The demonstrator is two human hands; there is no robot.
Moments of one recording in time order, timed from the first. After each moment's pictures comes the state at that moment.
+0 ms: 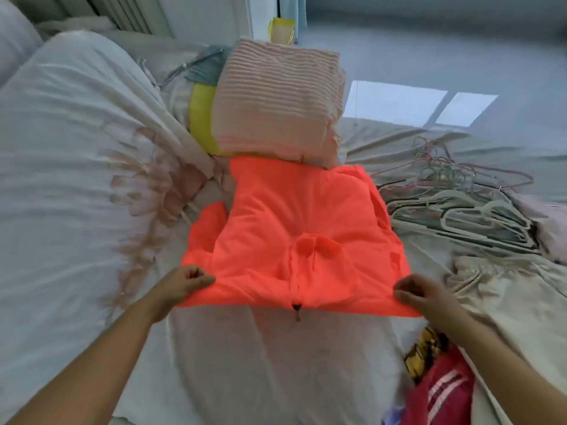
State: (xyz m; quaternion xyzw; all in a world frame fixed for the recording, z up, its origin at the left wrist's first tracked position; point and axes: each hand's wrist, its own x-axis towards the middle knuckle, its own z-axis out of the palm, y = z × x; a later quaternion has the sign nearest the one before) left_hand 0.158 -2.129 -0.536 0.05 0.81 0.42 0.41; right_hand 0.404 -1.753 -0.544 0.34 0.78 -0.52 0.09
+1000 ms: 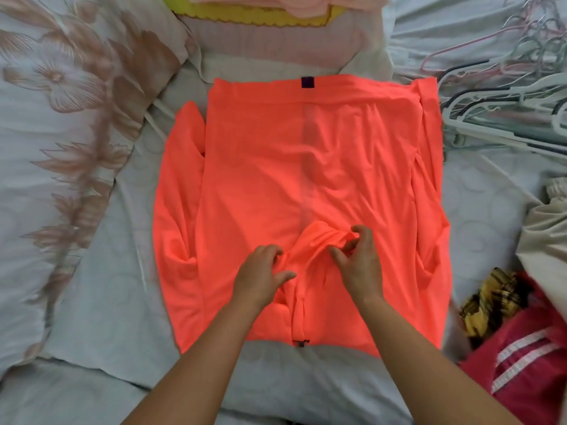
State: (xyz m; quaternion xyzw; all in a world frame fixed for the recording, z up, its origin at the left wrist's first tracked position) left_hand 0.272 -2.066 -0.725 0.18 0.89 0.26 0.32; right_hand 0.354 -1.905 -0.723 0.44 0.78 -0.44 0.02
